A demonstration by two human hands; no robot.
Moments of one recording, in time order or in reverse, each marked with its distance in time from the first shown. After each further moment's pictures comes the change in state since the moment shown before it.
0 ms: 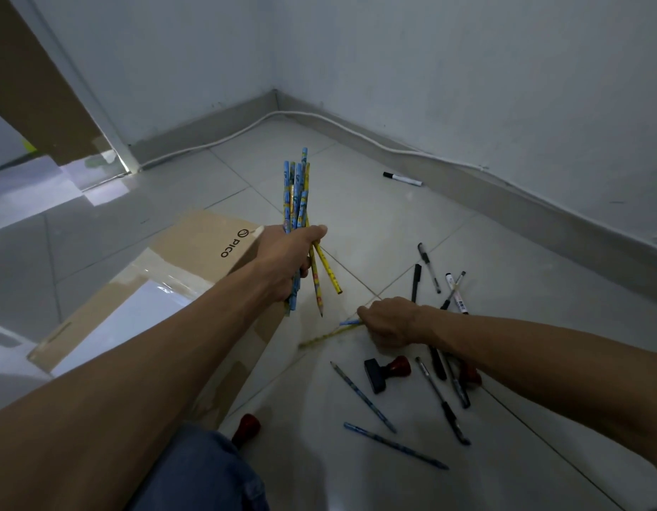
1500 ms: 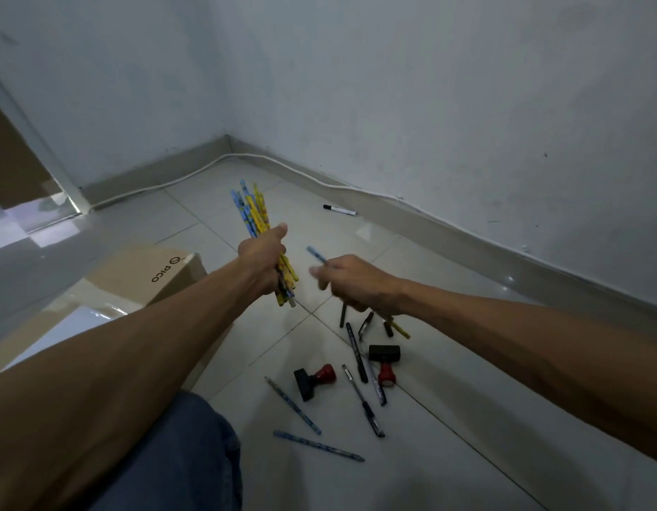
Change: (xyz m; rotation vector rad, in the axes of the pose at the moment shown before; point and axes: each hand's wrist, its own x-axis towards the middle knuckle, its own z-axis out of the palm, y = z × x) left_hand -0.027 0.039 0.099 -0.247 0.105 -0.142; right_hand -0.150 0.026 -0.111 1.252 0.381 0.205
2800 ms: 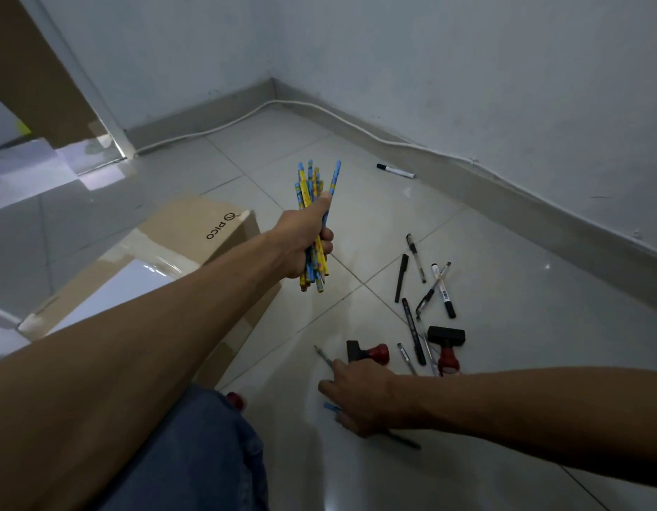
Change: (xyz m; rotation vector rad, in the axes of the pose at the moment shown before) left_hand 0.021 -0.004 -0.060 0.168 -0.243 -0.120; right_hand -0.014 0.097 0.174 -1.238 -0.584 -0.395
